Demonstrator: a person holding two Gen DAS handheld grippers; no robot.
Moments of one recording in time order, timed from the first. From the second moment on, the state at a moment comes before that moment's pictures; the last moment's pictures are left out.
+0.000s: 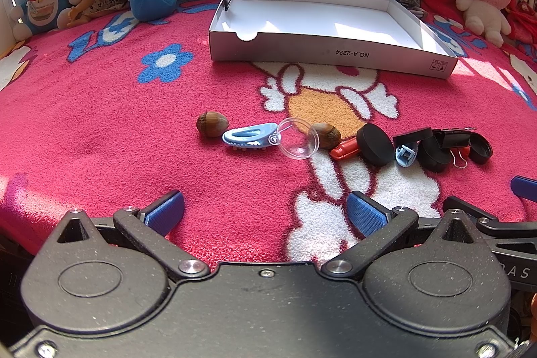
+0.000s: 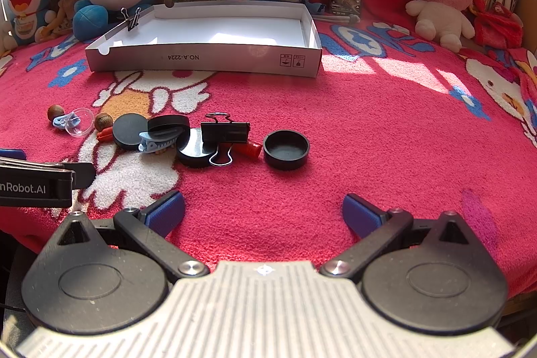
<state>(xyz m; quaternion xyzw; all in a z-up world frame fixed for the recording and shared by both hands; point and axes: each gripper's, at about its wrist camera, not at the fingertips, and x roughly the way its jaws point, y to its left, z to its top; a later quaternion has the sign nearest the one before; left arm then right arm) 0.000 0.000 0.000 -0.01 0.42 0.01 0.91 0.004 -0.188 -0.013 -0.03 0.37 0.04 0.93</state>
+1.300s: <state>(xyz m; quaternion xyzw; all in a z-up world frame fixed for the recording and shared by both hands) -0.005 0.014 0.008 -0.04 0.37 0.00 0.93 -0.003 -0.186 -0.019 -0.01 0.34 0.03 0.94</state>
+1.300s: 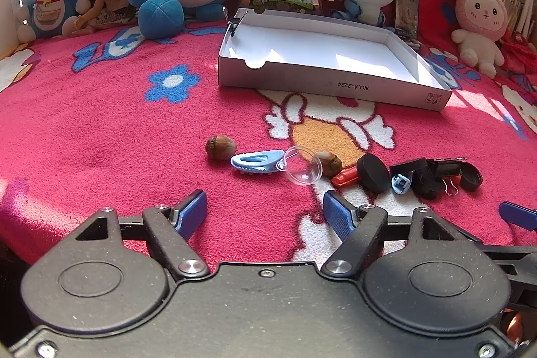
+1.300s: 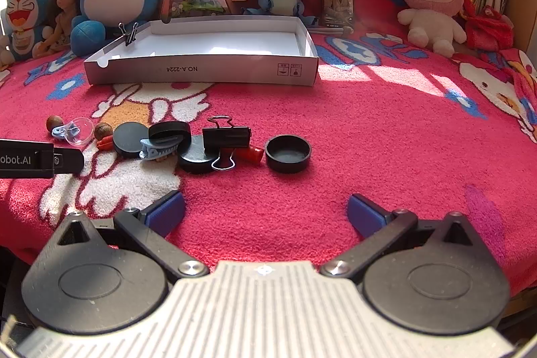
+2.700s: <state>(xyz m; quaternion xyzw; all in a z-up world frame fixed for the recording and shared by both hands) -0.010 -0.004 0.010 0.00 0.31 -0.06 0.95 0.012 -0.212 -0.013 -0.01 0.30 0.03 0.95</state>
